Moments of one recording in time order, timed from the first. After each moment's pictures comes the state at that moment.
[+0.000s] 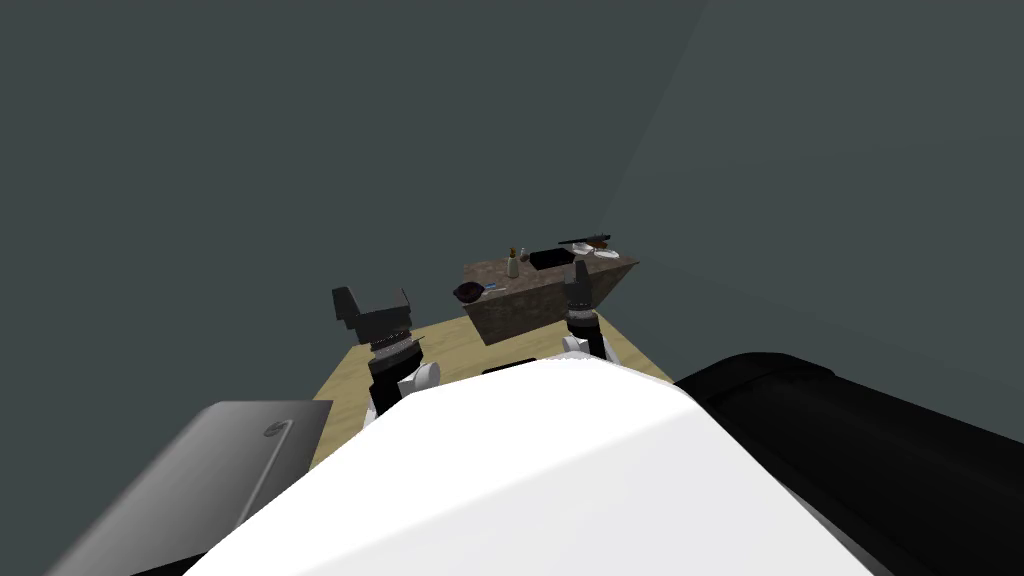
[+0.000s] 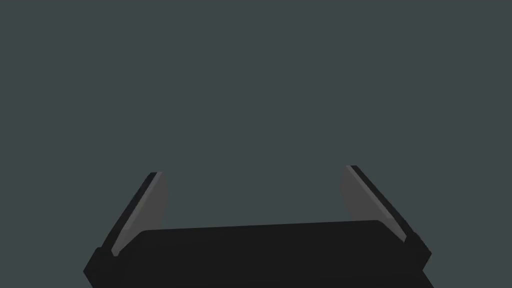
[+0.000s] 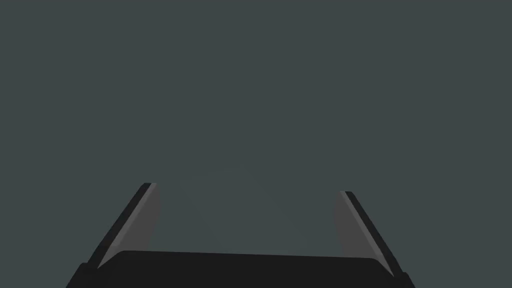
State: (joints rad) left arm 0.46 -0.02 0.05 -2.21 0.02 -0.61 0.11; right arm 0.50 -0.05 0.01 -2.20 0.05 -0.65 0.15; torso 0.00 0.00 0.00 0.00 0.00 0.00
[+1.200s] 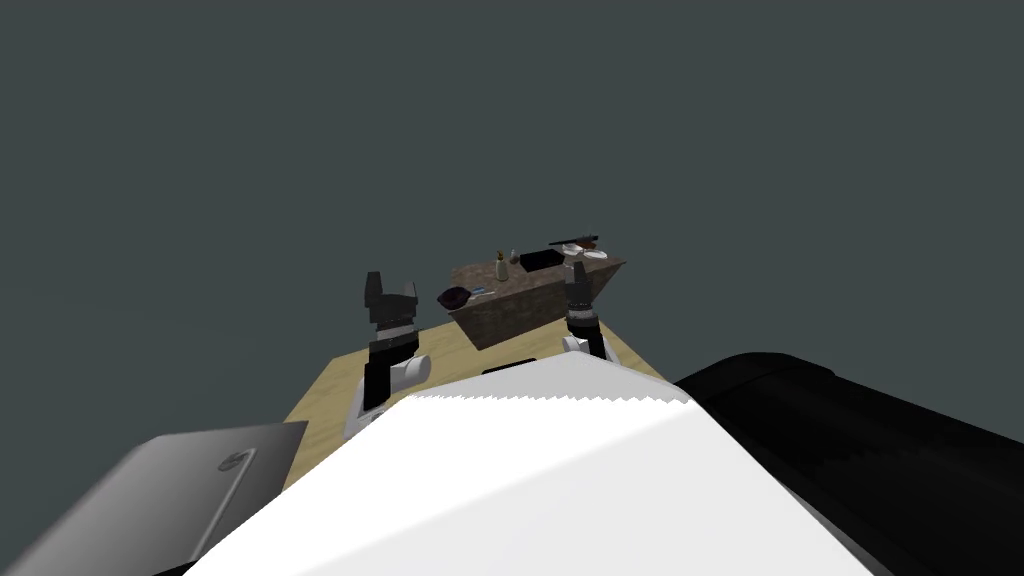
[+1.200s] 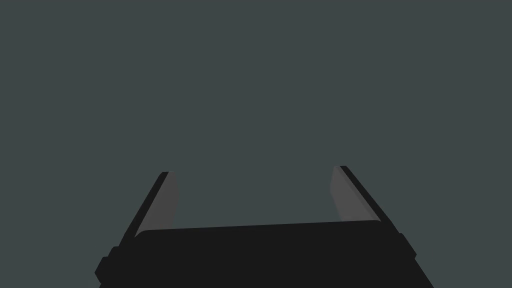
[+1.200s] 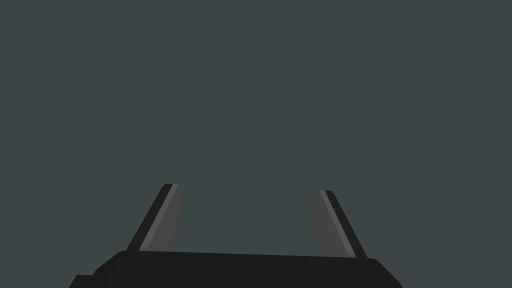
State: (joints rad) left arm 0.35 0.14 0.07 -2.21 0.06 -0.34 0.12; right arm 0.50 -0.05 0.01 -2.20 0.05 -0.65 0.15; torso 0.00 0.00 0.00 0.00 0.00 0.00
